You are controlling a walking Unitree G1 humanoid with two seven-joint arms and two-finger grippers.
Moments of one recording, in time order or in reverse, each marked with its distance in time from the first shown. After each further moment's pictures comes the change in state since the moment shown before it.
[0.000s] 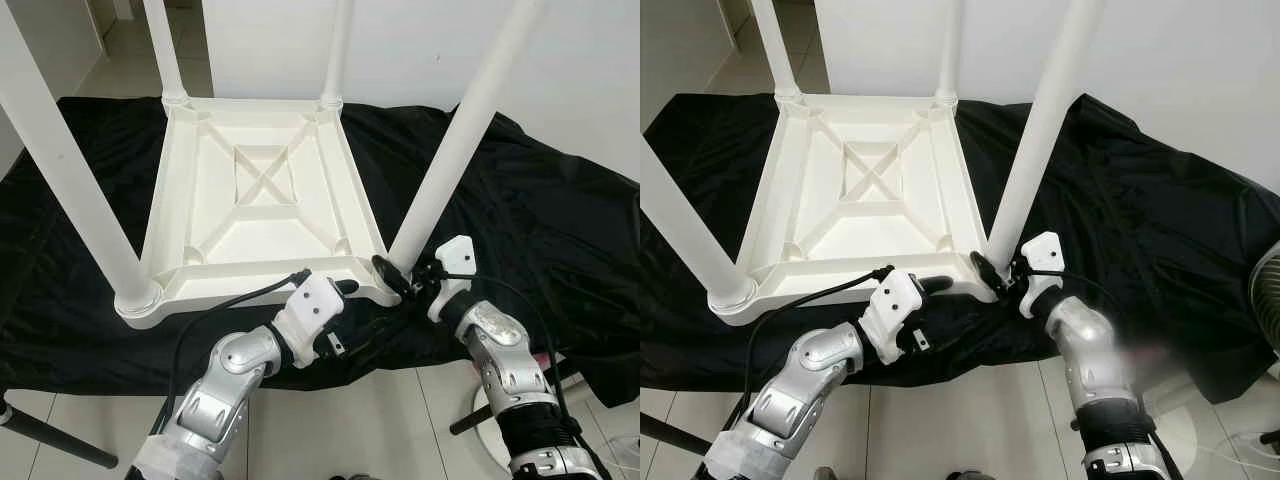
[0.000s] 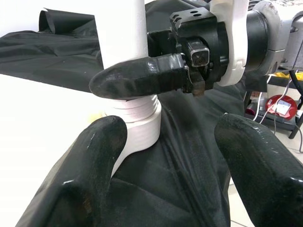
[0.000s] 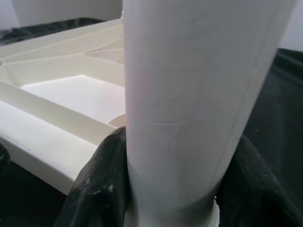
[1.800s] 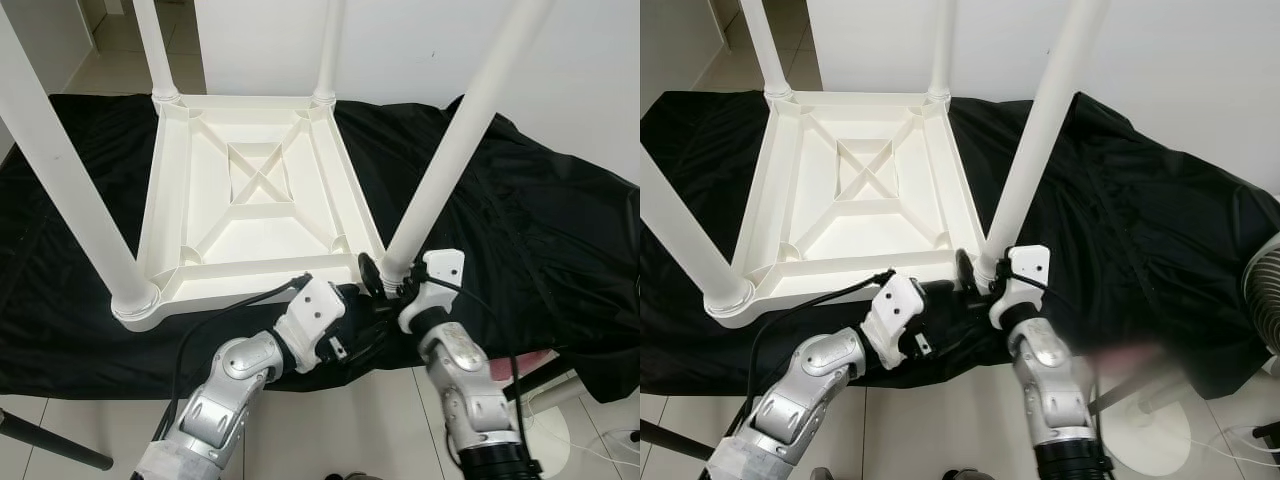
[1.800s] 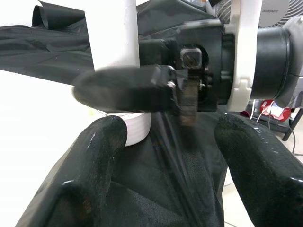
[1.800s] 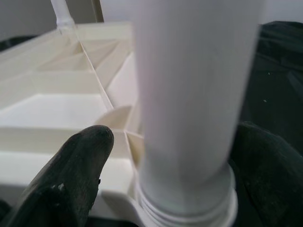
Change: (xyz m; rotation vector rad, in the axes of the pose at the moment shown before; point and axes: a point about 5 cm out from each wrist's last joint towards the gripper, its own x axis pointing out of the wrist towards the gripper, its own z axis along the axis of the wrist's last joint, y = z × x) left arm 0.000 -0.005 -0.003 -0.017 0.004 -0.001; right arm -0.007 0.032 -0.004 0.164 -0.001 -0.292
